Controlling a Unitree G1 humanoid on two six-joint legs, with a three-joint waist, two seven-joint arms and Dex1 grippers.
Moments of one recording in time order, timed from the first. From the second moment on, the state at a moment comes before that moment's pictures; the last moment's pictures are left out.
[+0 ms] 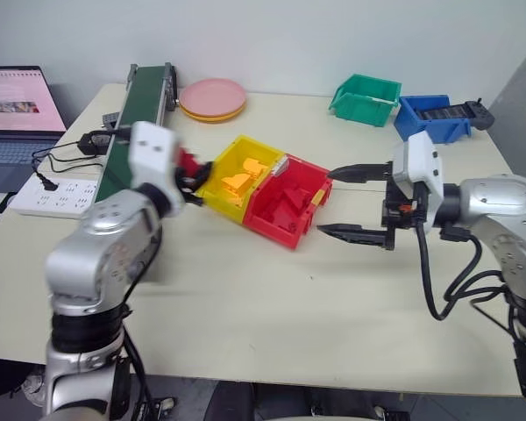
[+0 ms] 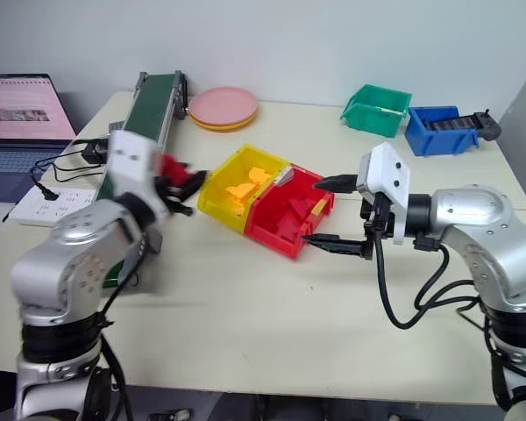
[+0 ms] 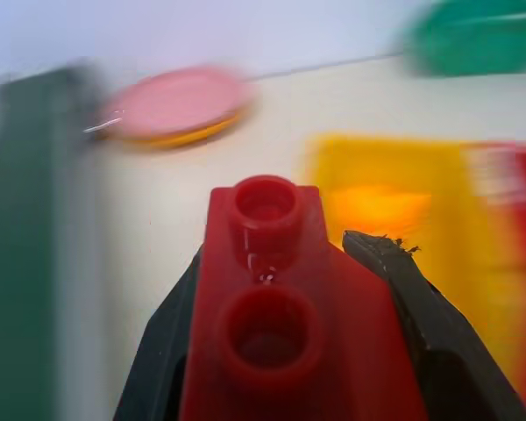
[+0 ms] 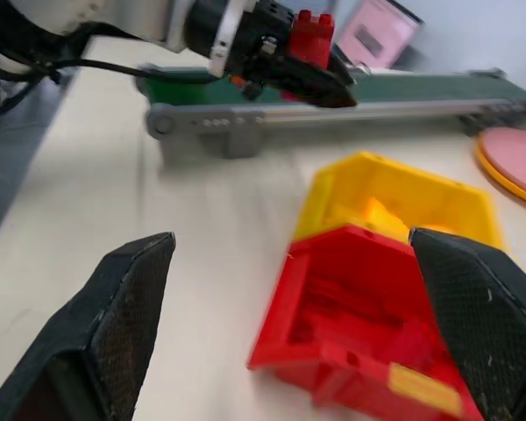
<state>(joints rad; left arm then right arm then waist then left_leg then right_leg) -0.55 0.51 0.07 -0.38 -0.43 0.91 -0.32 -0.60 -0.80 -0.03 -0.51 0.61 0.76 0.94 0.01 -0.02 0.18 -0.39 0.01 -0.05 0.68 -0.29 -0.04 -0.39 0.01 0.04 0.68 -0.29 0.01</state>
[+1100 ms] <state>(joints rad) -0.69 0.32 -0.19 -0.01 -0.26 0.65 -0.54 -0.44 -1.02 -0.18 -0.71 0.73 0.90 0.87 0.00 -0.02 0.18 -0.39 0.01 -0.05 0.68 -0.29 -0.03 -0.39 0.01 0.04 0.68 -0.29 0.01</state>
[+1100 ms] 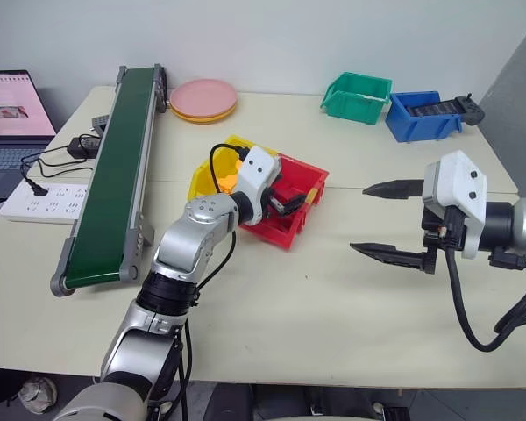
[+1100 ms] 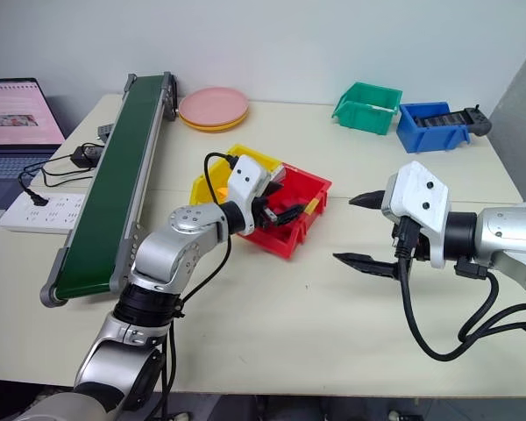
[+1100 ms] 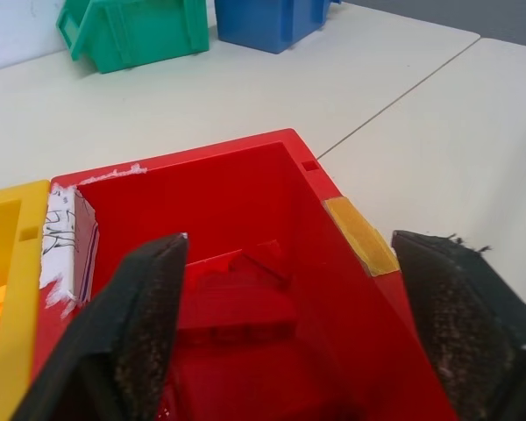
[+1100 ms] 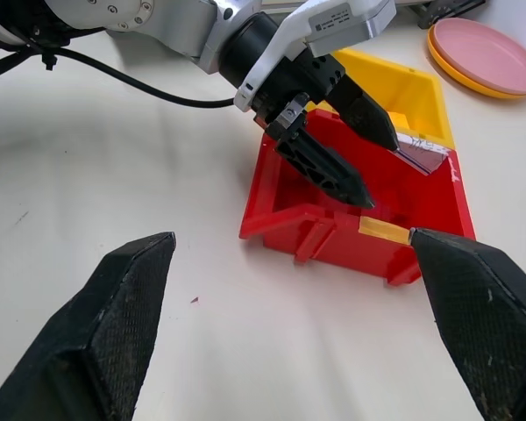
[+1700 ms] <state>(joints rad) -0.57 0.46 -0.04 -0.29 -0.31 0.66 -0.57 -0.44 -1.02 -0.17 -0.67 0.67 0.82 0.85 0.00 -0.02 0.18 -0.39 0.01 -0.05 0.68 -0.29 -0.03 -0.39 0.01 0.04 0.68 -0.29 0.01</state>
